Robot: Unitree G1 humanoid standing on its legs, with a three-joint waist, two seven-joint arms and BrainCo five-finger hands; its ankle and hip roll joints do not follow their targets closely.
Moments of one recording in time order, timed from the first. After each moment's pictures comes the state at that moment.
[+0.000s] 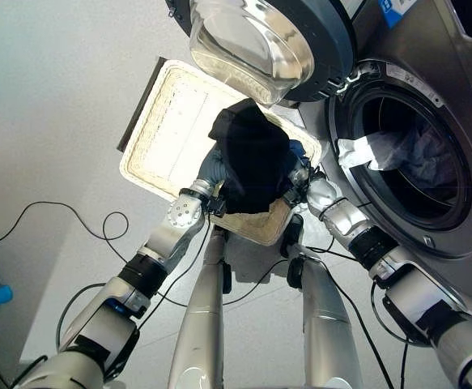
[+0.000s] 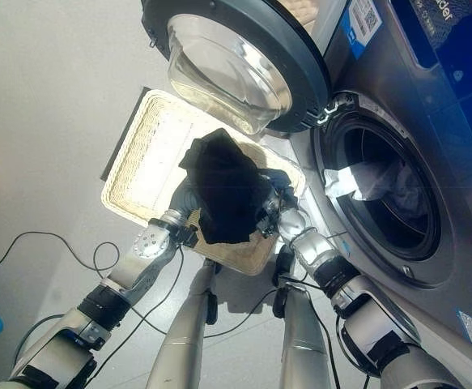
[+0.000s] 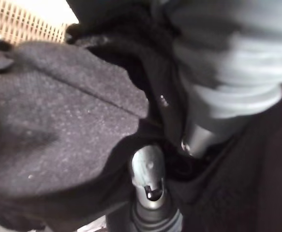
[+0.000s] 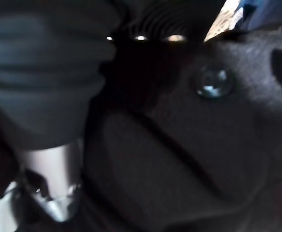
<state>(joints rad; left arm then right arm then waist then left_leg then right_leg) -0.67 0.41 -0.49 0.30 -0.49 -0.22 0.04 -0.90 -0.40 0.60 0.60 0.39 -0.16 0.06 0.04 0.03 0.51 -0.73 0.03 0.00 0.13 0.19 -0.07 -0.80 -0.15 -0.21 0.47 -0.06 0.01</state>
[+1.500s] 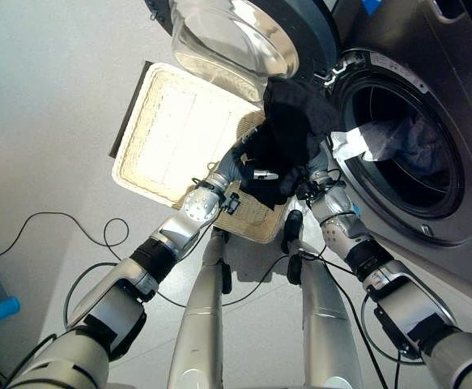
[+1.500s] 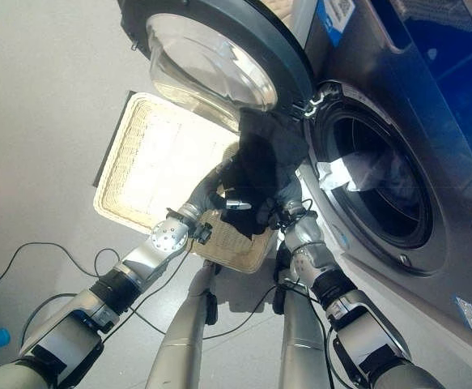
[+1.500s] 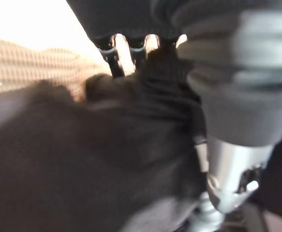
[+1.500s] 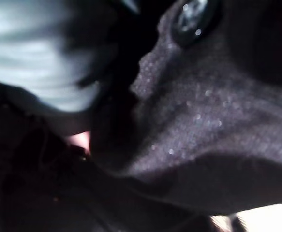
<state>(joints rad) -0.79 0.41 -0.61 0.43 -0.29 -0.21 0.11 -0.78 -0.32 0.40 0.64 0.88 -0.45 -0.02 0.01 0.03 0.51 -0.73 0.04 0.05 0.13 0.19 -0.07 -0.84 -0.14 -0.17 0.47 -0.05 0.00</state>
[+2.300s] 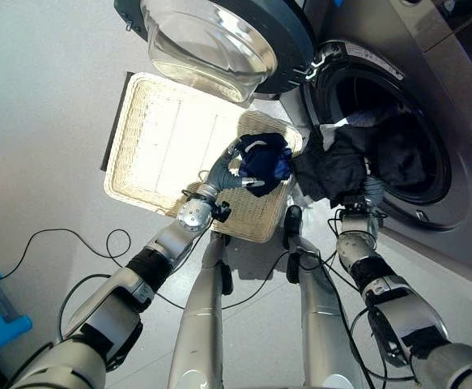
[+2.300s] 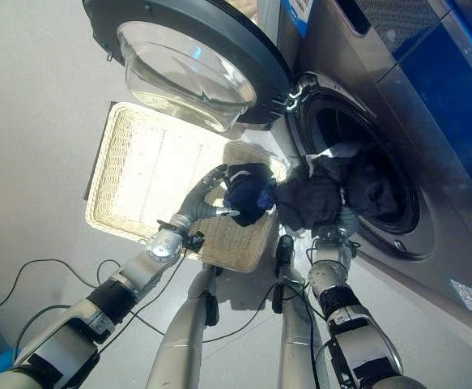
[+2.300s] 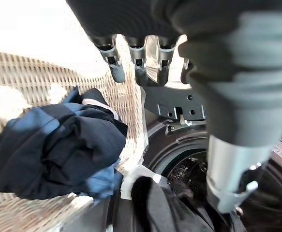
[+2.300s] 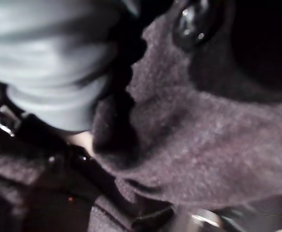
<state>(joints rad) -0.74 0.42 -0.61 0.49 -0.25 -0.27 0.22 -0.76 -0.27 0.05 0.94 1.54 -0.62 0.13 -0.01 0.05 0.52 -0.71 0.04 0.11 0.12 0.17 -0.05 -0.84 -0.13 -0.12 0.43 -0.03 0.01</state>
